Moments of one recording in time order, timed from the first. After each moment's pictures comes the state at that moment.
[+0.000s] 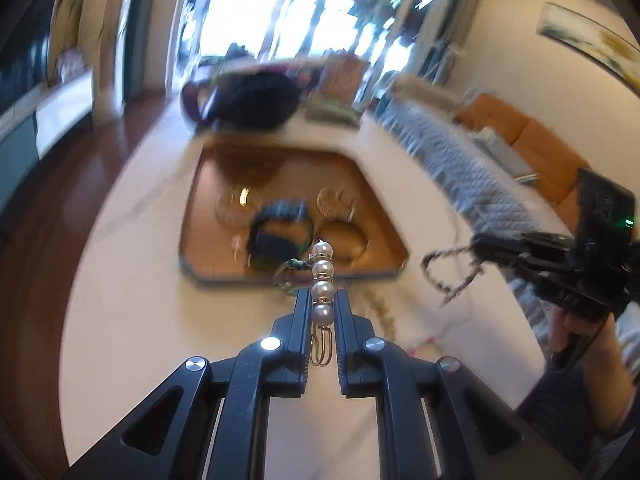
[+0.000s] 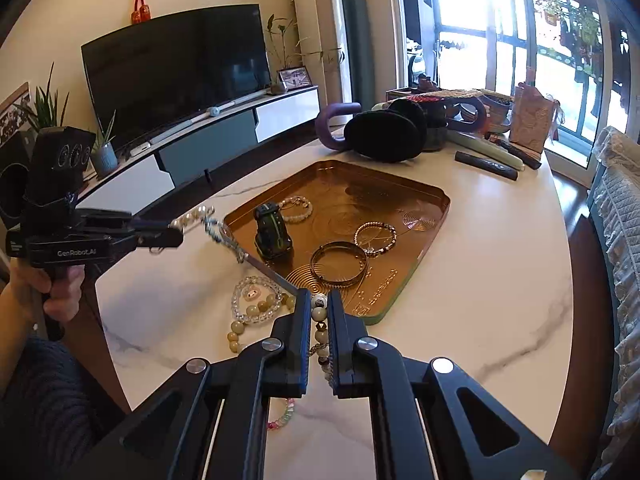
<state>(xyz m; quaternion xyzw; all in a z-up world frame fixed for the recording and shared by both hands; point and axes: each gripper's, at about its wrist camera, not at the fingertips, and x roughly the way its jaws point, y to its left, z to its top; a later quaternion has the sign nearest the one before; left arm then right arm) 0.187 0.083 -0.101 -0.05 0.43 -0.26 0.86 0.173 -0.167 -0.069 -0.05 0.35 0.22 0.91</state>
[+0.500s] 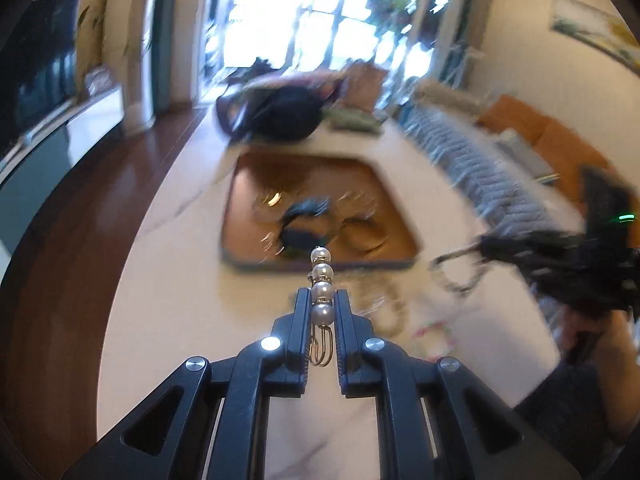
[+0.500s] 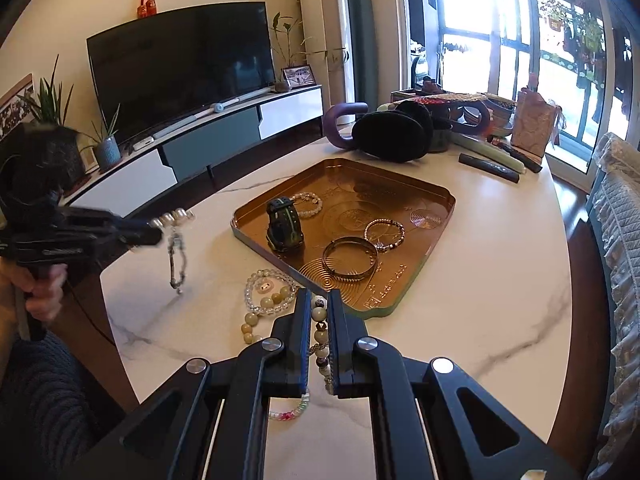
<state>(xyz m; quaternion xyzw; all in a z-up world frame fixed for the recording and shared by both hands) 0.135 0.085 -0.059 -0.02 0.37 -0.24 0.89 0.161 -0.156 -0.068 -0.06 0.35 0.22 0.91</state>
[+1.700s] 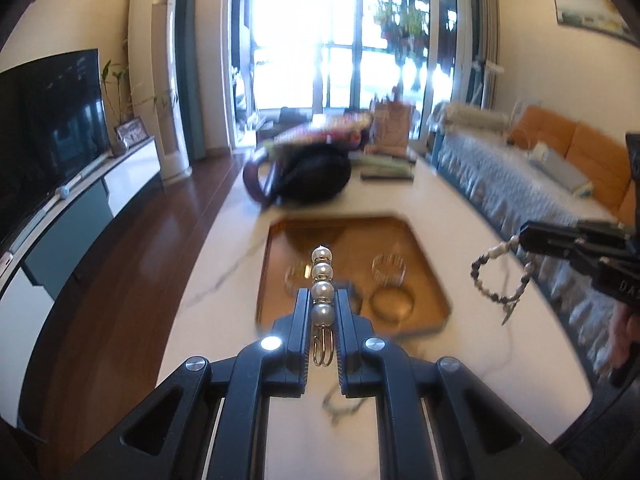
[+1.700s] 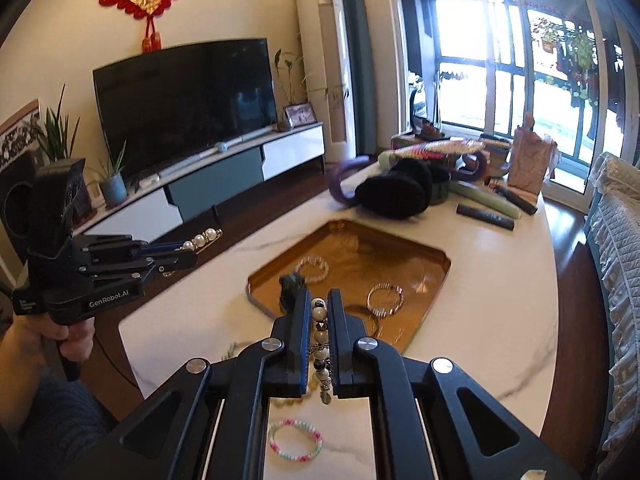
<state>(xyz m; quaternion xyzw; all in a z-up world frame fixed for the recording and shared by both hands) 0.167 0.070 -0.012 0.03 0.30 -0.16 0.94 0.166 -0.149 0.003 -0.03 0.29 0.23 0.93</state>
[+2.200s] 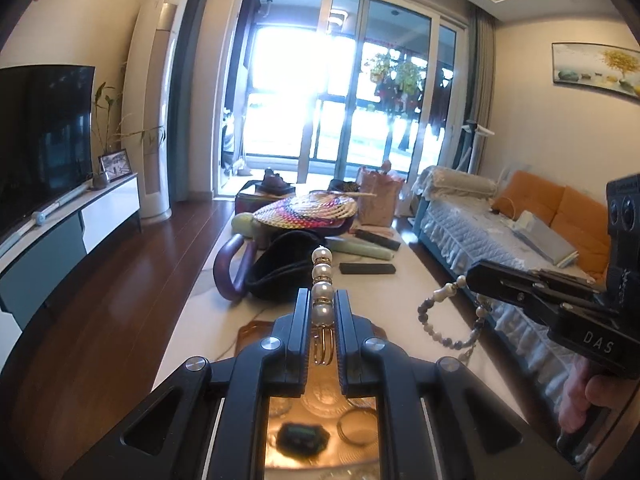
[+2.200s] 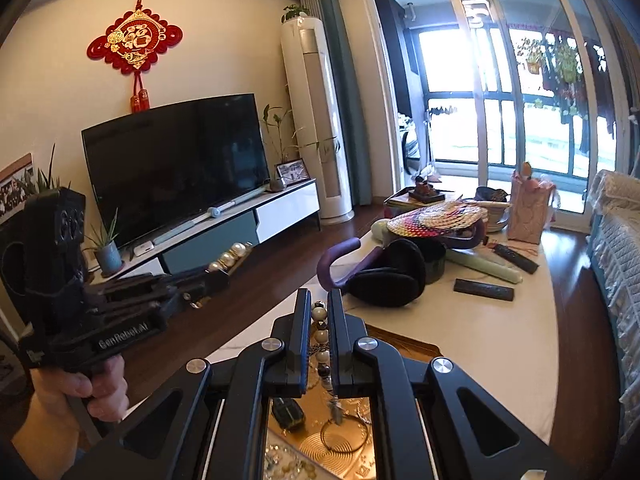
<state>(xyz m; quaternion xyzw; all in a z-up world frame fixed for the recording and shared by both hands) 0.258 0.052 0.044 -0.03 0.23 -0.19 0.95 0.250 -0.143 0.067 0.01 0.22 0.23 0.95</state>
